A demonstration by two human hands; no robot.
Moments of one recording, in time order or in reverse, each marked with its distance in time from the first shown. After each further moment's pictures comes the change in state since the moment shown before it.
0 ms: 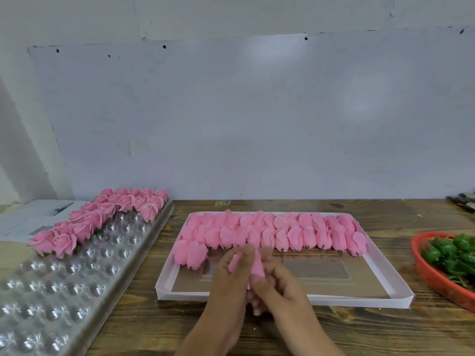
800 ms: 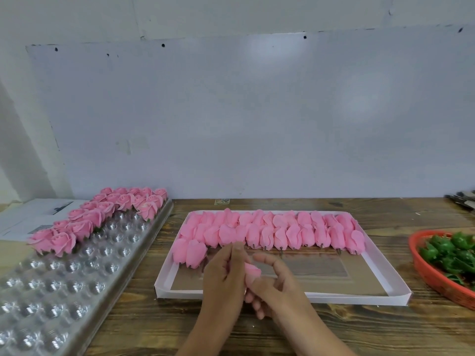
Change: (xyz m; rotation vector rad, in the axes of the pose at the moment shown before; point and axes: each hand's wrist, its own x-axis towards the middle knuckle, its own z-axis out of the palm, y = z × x) left_hand 0.008 -0.012 -0.015 0.504 0.156 0.383; right_hand 0.003 -0.006 -0.002 0.079 -0.078 0.101
